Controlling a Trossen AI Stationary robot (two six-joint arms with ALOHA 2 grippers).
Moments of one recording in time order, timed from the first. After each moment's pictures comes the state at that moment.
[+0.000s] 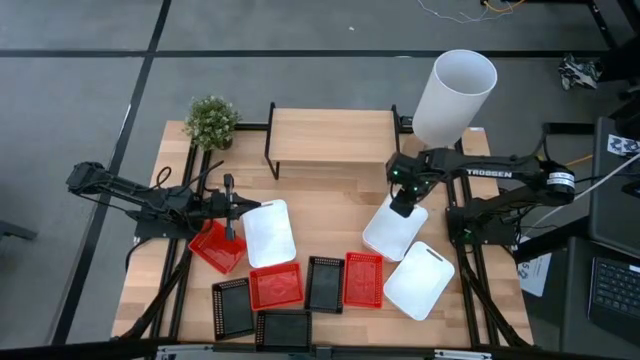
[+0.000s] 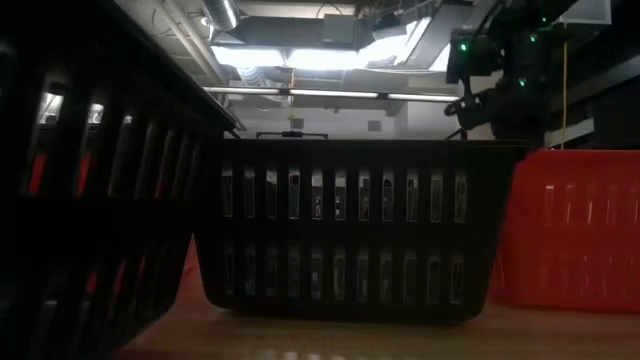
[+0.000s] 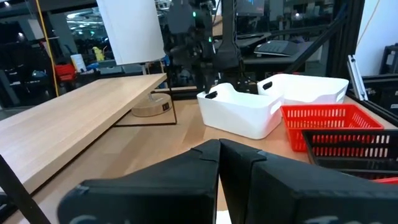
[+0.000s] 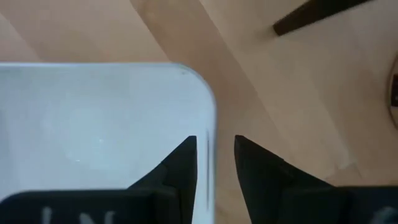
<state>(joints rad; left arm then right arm) -0.23 0.36 0.01 0.44 -0.40 0.13 -0.31 1.29 0.83 -0.96 0.02 0.28</state>
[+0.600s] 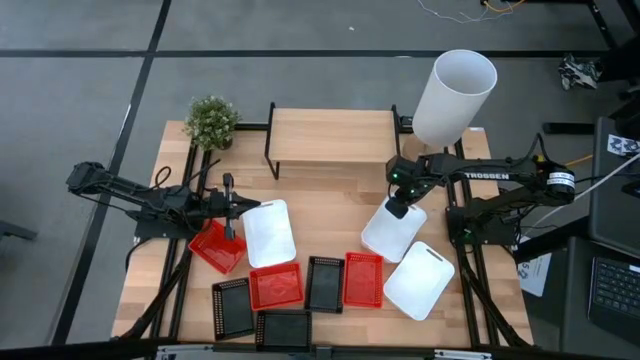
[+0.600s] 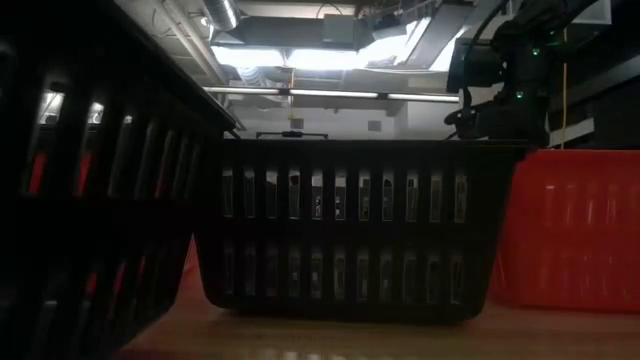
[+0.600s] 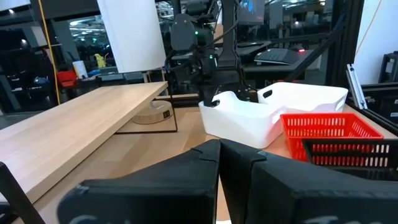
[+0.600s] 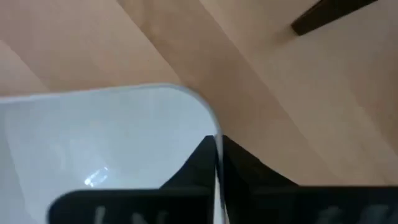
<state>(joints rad) -0.23 0.36 0.01 0.47 -0.40 0.14 -0.31 1.29 0.75 -0.82 -0.03 0.39</state>
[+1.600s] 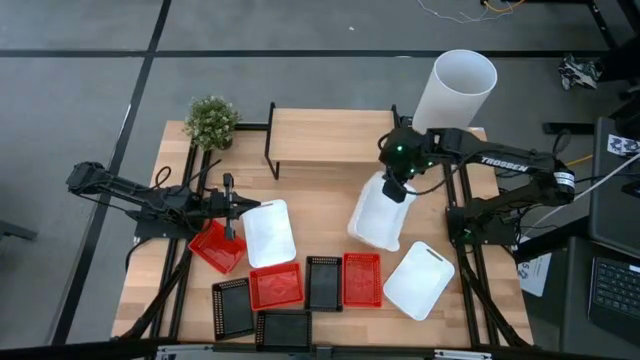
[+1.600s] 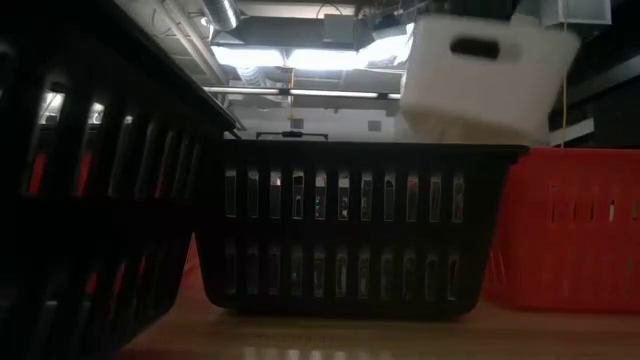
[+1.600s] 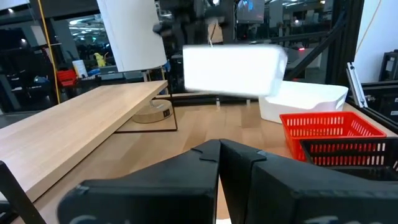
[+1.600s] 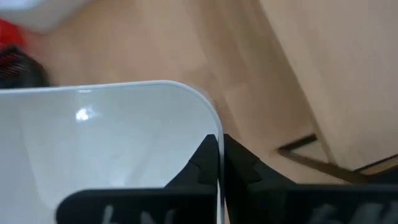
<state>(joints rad) -0.23 0.36 0.01 0.46 -0.40 0.14 -0.30 1.29 1.25 -1.02 -0.06 0.10</state>
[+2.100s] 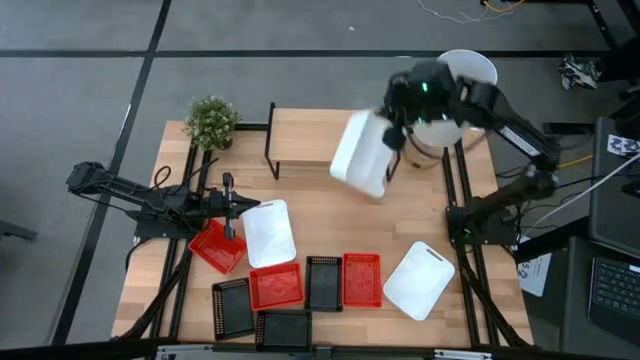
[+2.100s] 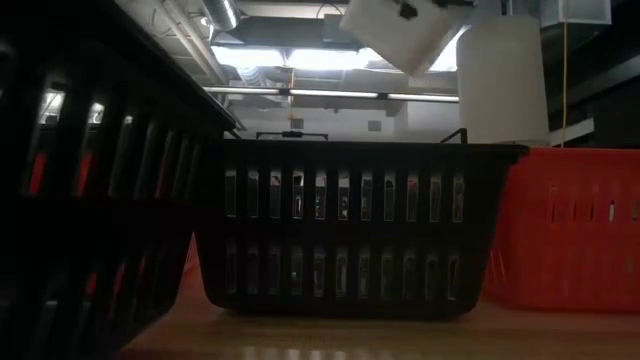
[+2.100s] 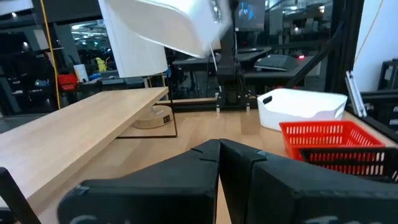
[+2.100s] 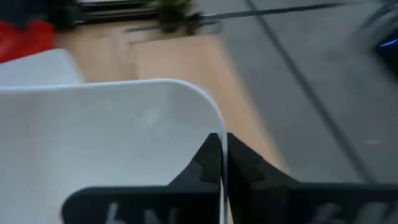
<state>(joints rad) -0.23 0.36 0.01 0.49 -0.40 0.15 -0.44 1.50 1.93 -1.10 0.08 -0.24</state>
